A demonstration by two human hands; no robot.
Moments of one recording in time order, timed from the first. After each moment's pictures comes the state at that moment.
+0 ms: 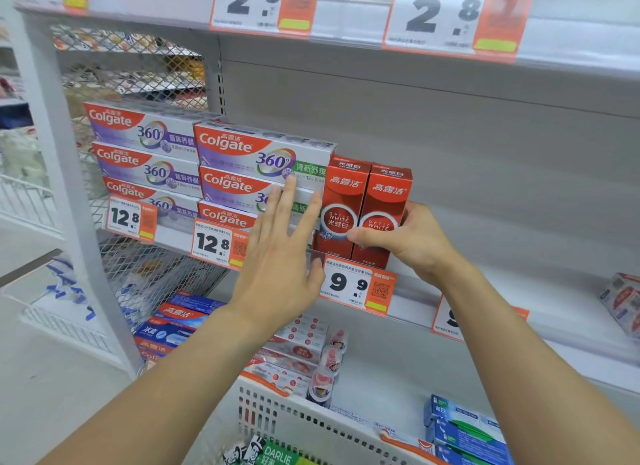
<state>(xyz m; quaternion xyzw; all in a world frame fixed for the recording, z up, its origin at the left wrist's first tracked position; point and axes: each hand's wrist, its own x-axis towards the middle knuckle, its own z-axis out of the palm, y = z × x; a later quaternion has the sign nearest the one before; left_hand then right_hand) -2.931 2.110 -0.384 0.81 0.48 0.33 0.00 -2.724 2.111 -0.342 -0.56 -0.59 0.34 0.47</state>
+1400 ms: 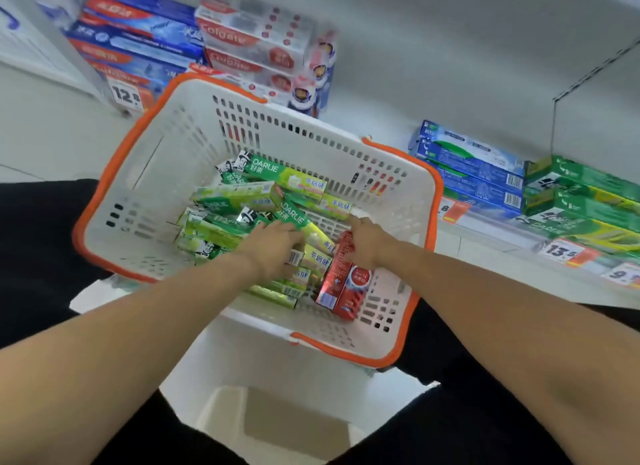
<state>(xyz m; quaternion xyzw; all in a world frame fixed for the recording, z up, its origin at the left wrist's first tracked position) -2.940 1.903 -0.690 0.86 0.40 -0.19 0.27 -2.721 1.883 -0.700 -0.66 -0.61 0.38 -0.21</state>
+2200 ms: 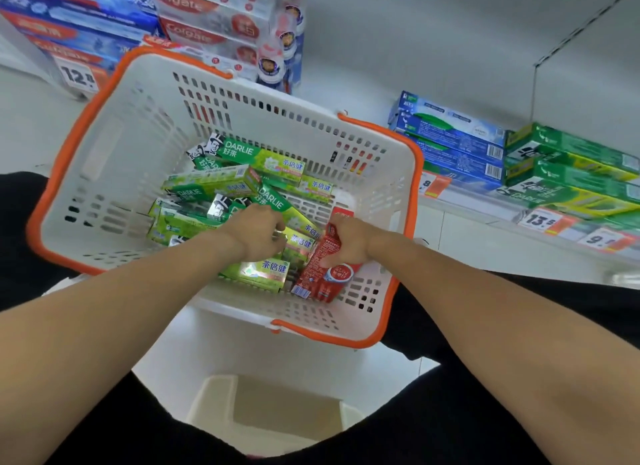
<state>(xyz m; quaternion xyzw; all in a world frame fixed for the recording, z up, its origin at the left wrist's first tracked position) -2.928 1.911 -0.693 0.82 0.44 -0.17 0.33 -2.708 1.862 -0.706 -0.62 -0.60 0.47 -0.19</state>
